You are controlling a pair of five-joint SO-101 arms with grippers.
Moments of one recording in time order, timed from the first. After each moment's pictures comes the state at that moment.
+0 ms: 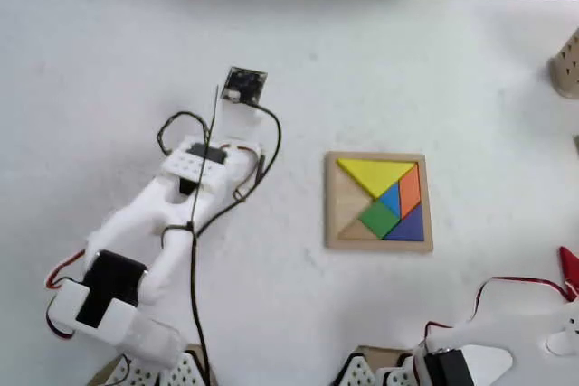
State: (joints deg) left arm 13.8 3.3 36.2 32.1 10.5; right arm 70.5 57.8 -53.5 97.3 48.0
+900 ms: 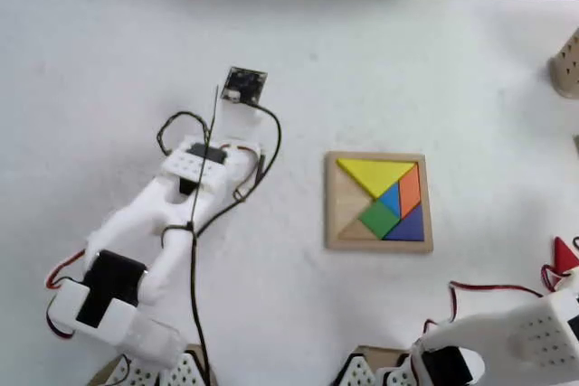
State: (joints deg) left arm 13.8 3.3 36.2 32.1 10.5; right arm 64.7 21.5 -3.7 75.2 42.9
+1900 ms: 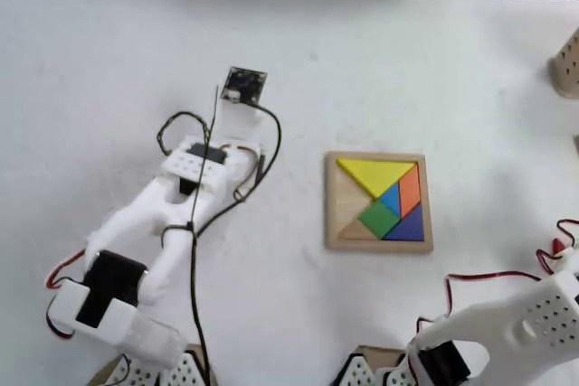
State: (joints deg) left arm 13.8 3.3 36.2 32.1 10.5; right arm 58.8 32.7 -7.4 76.7 64.5
